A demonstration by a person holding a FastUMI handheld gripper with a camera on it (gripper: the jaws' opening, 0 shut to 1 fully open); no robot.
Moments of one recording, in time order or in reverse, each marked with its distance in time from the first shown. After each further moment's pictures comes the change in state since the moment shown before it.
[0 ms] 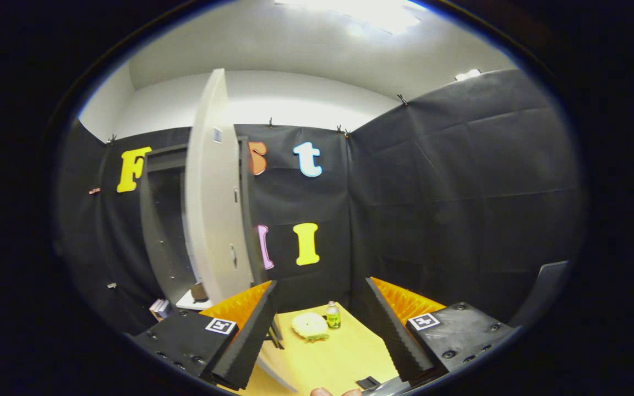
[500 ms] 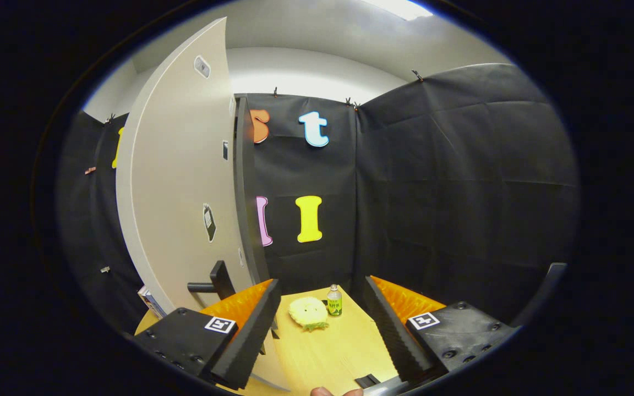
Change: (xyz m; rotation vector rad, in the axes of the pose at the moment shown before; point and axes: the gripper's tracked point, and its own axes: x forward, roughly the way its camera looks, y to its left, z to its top) arm 0.047 0.024 -0.050 -0.047 0.102 0.028
